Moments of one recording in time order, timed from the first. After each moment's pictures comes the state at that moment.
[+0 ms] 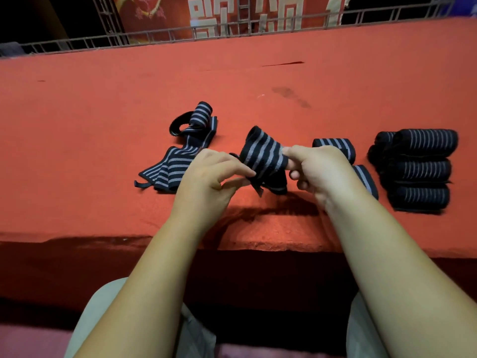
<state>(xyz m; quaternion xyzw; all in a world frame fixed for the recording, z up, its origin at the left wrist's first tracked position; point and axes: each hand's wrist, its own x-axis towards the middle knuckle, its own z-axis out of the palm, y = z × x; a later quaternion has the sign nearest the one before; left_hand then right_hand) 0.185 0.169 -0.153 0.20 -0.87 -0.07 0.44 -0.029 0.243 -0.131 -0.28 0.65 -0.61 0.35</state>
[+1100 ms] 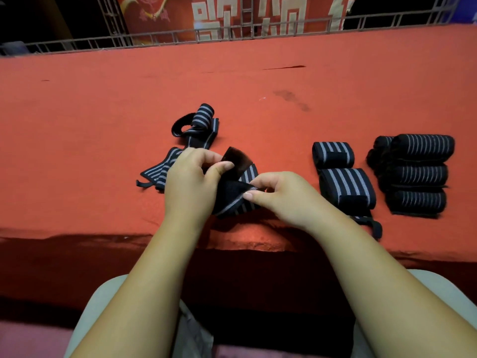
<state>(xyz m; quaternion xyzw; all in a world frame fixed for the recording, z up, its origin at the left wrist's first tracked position) 0.188 0.172 -0.145 0.41 -0.75 -0.14 0.49 0.000 0.259 -0.154 -0.61 0.64 -0.38 0.26</state>
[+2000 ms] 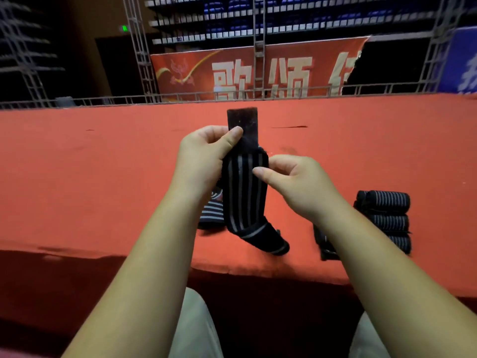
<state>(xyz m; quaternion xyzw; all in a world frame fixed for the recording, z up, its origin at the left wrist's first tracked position) 0.202 0.227 0.021 0.29 -0.65 -0.43 0.55 0.027 0.316 -0.012 -0.63 0.57 -0.51 0.14</state>
